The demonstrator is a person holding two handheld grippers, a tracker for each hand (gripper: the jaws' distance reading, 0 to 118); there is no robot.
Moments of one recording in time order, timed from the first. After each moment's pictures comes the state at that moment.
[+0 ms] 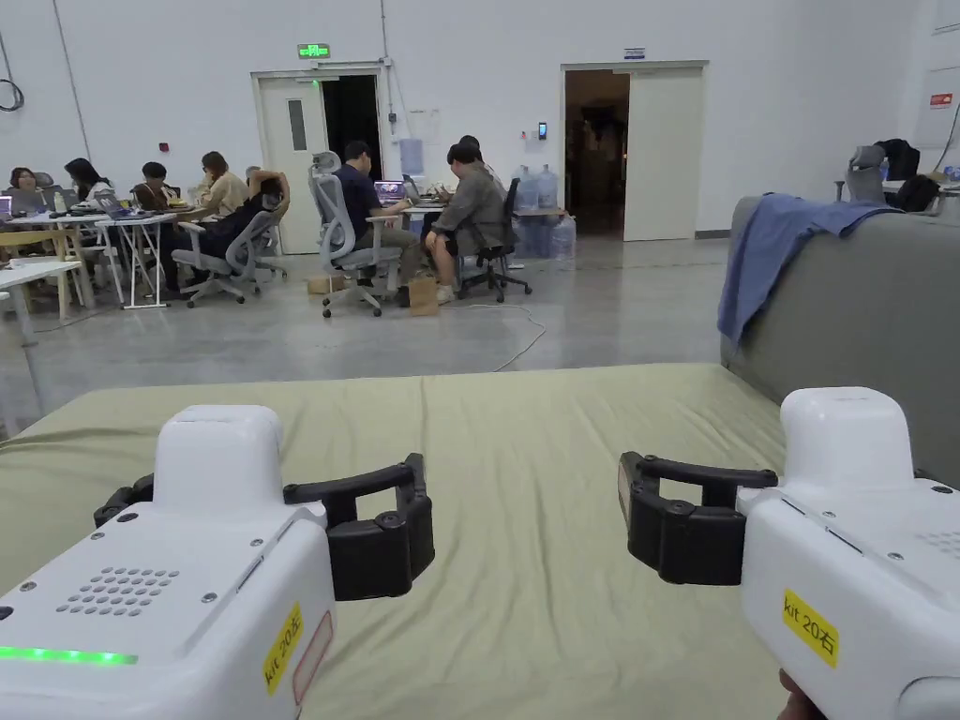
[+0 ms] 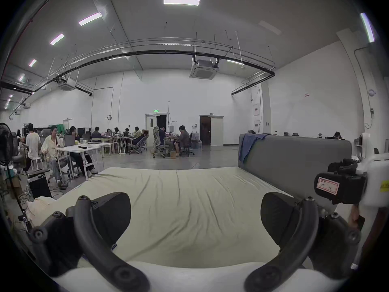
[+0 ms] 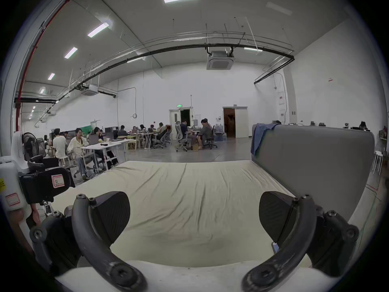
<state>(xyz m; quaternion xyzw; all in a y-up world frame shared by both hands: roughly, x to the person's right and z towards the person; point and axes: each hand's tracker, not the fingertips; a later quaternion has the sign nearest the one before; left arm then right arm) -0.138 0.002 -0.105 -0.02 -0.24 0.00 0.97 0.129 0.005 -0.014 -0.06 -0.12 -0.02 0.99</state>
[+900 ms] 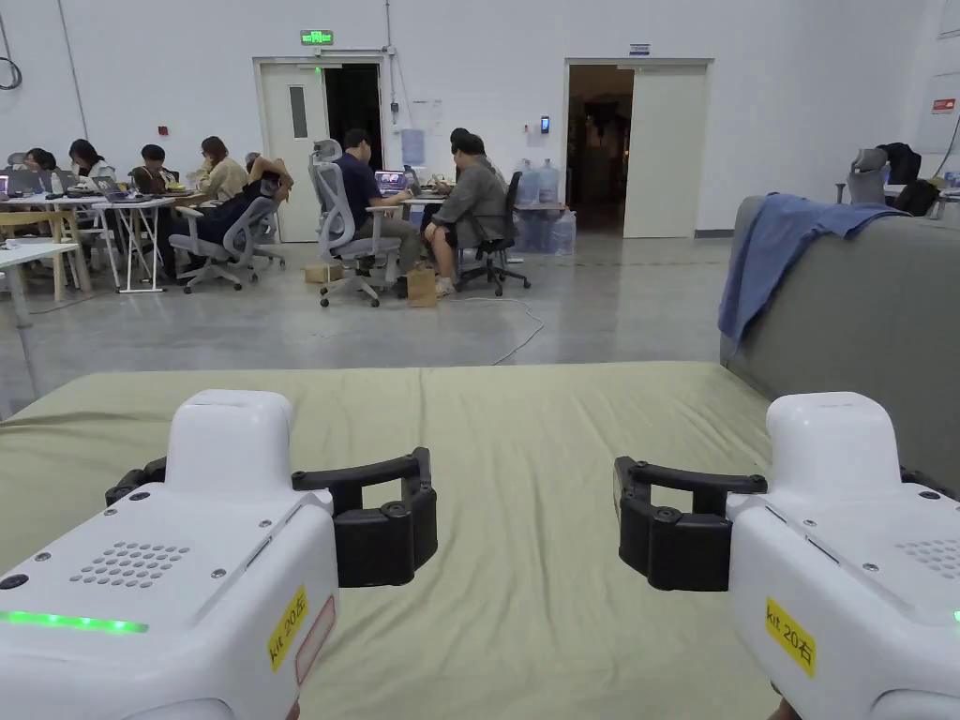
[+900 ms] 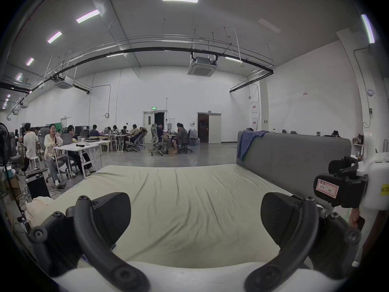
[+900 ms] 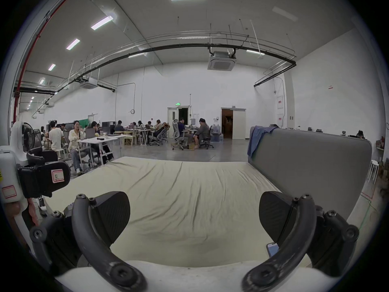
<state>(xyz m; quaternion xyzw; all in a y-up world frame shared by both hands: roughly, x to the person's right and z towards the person) -0.142 0.000 -0.118 -0.03 -0.25 0.00 0.97 0.116 0.001 -0.022 -0.06 -0.13 0.00 0.99</state>
